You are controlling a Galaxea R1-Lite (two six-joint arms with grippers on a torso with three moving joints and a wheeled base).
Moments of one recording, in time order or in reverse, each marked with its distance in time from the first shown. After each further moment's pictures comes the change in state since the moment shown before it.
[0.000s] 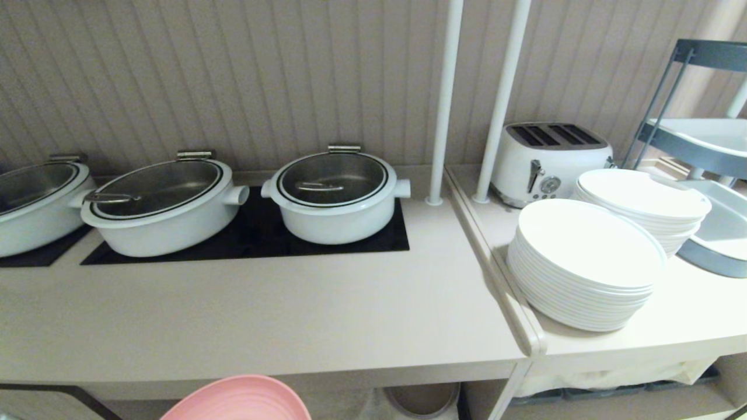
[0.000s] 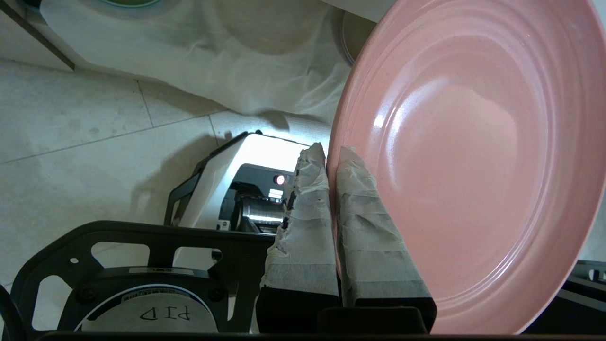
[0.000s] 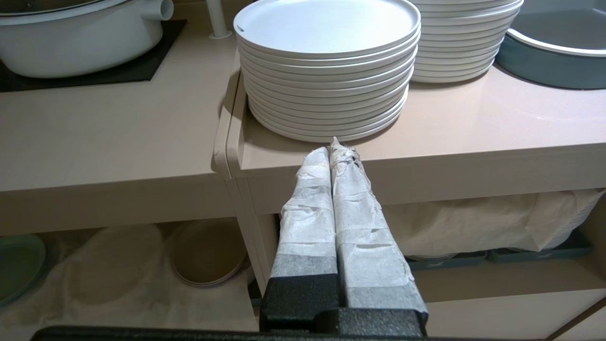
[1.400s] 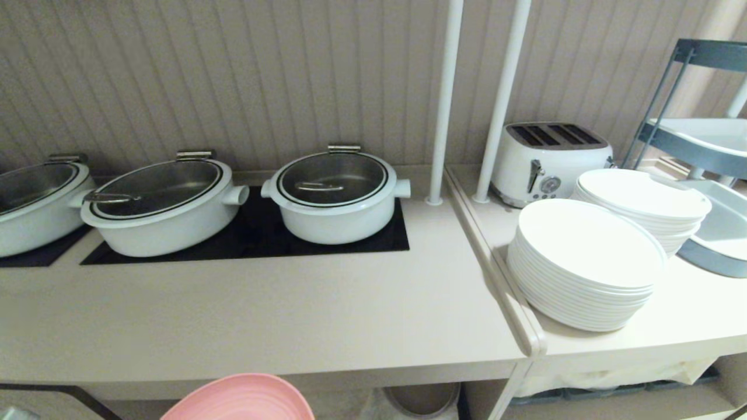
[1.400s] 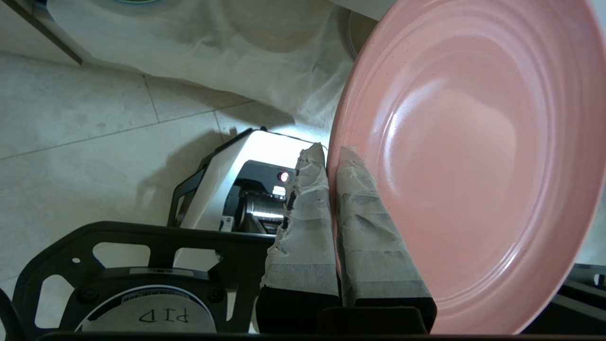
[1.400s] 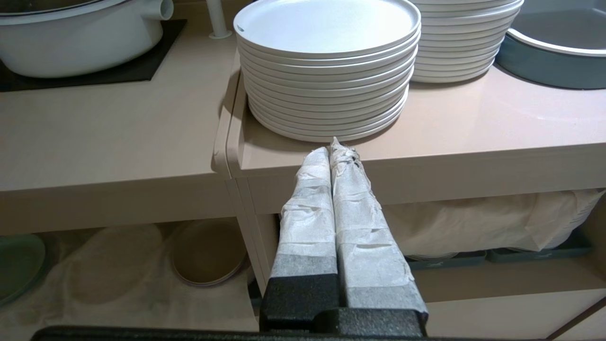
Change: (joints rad) left arm 0.001 0.052 -0.015 -0.011 0.006 -0.001; right arm 0.000 0.000 0.000 0.000 0.000 0.000
